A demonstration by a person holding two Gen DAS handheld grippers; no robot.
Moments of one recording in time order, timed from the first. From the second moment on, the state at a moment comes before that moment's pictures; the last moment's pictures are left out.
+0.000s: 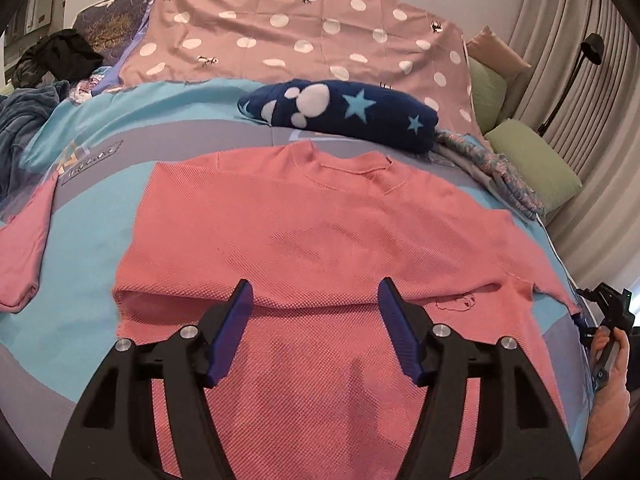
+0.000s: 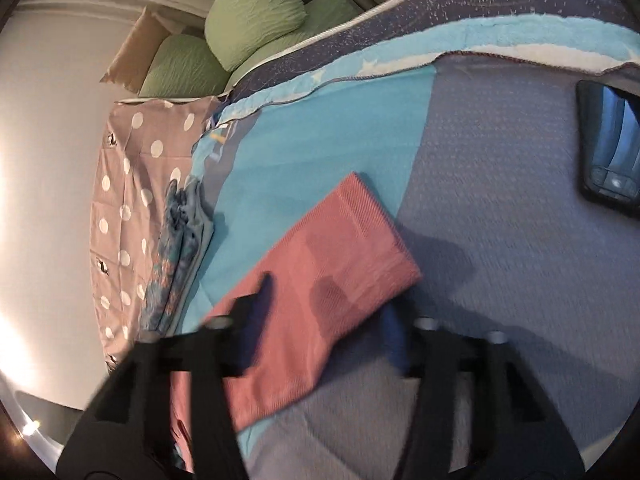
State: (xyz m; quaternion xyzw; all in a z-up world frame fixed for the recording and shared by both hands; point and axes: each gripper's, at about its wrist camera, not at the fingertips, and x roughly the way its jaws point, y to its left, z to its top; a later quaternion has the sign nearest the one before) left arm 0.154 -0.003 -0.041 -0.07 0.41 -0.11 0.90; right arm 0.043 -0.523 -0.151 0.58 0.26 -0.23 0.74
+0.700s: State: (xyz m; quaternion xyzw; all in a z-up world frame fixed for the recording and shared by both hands) left arm 0.193 0.048 -0.076 -0.22 0.39 -0.17 0.87; right arm 0.228 -0.201 0.014 0.29 0.29 0.16 0.90
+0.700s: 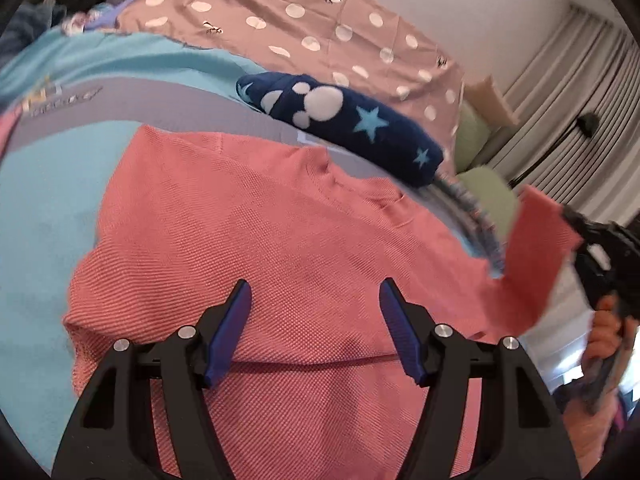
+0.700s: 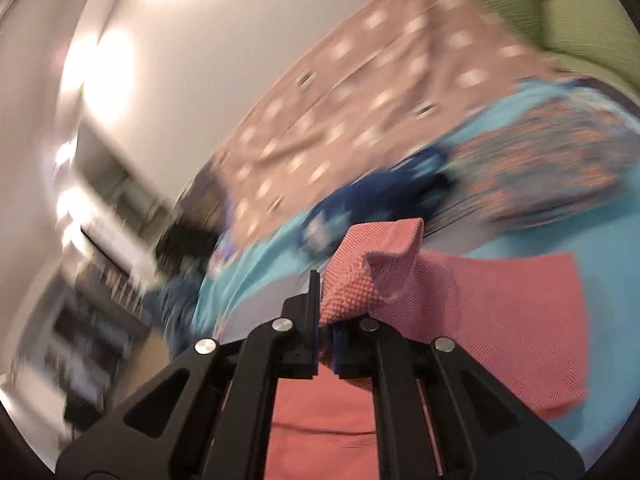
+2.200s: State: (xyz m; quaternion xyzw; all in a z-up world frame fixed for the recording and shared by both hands) left arm 0.210 0.083 -0.078 -0.33 0.38 -0.26 0.82; right arm 0.210 0.004 -0.084 -0.03 0.37 0.35 0.86
